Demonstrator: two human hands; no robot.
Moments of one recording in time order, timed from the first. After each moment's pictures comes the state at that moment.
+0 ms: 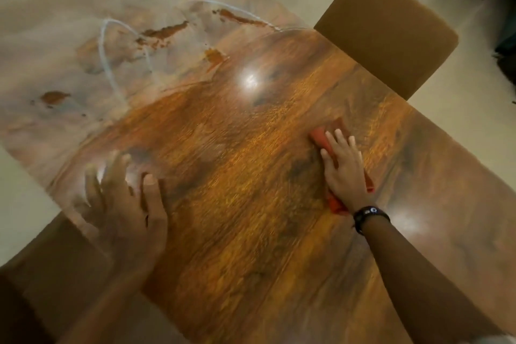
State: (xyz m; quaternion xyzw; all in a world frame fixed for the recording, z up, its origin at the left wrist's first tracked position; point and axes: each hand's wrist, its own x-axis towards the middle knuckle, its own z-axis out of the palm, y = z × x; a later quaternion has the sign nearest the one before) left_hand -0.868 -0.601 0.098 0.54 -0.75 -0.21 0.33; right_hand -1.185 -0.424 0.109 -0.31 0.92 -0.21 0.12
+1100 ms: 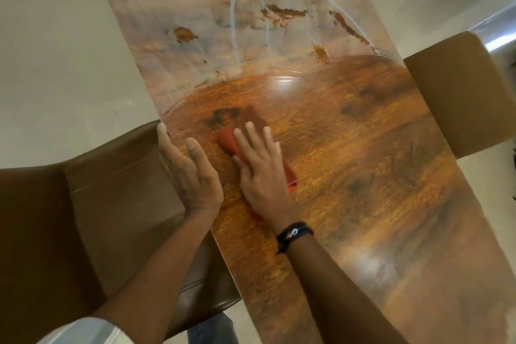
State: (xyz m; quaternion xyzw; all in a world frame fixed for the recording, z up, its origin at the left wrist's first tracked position) left_hand -0.839 -0.615 0.073 0.64 -0.45 -0.41 0.47; right_hand -0.945 -0.569 0.096 -0.60 0.77 -0.15 0.16
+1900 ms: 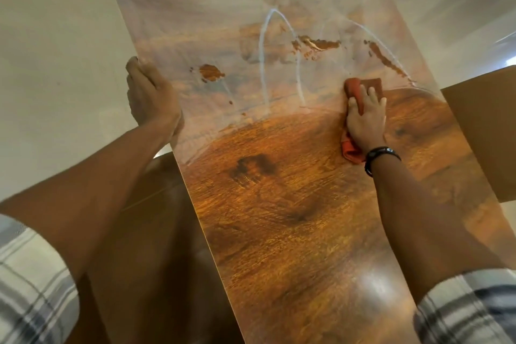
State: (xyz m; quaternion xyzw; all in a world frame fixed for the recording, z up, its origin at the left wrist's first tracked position) left_hand -0.810 -0.854 0.060 0.74 -0.45 -0.35 0.36; right_hand -1.148 -0.729 0.110 -0.39 0.91 -0.13 0.11
